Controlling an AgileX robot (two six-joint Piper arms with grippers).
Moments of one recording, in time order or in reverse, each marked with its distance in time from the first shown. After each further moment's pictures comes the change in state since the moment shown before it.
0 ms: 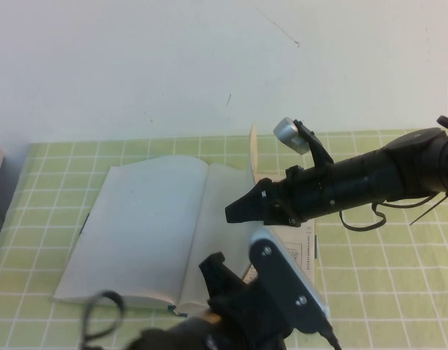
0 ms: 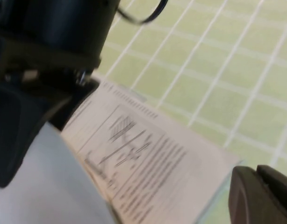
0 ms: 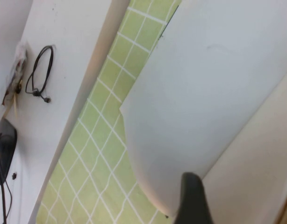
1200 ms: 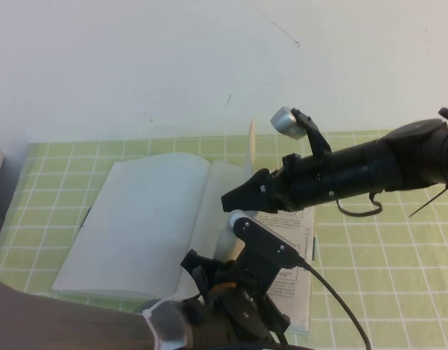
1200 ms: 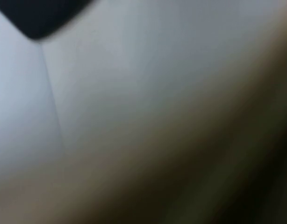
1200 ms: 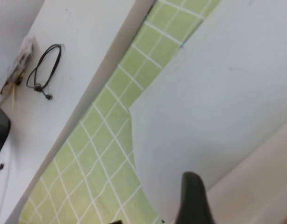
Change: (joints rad) right arm 0.000 -0.007 -0.033 0.022 0.007 -0.116; left arm 0.077 0.434 -0.197 -0.201 -0.337 -0.118
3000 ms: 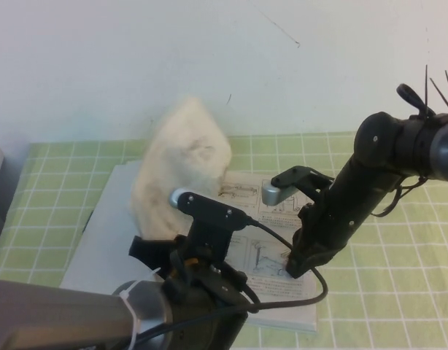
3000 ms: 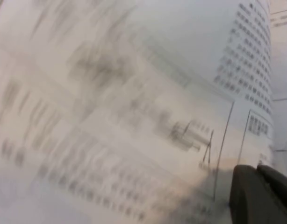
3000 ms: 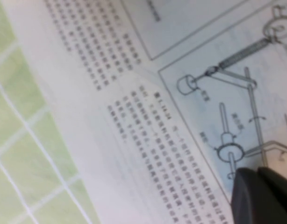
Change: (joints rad) right arm 0.050 0.056 -0.106 -0.918 0.062 0.447; left arm 0.070 -0.032 -0.001 -0.112 -0.241 -0.059
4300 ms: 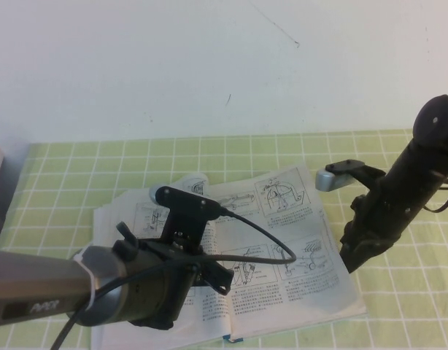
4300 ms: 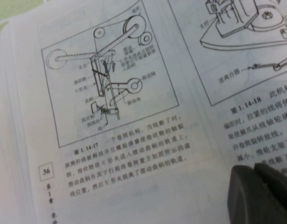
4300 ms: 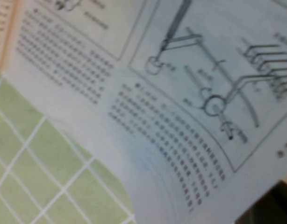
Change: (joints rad) right arm -0.166 -0.042 0.021 -0.012 0.140 -0.011; left arm 0.200 -0.010 0.029 0.002 0.376 0.071
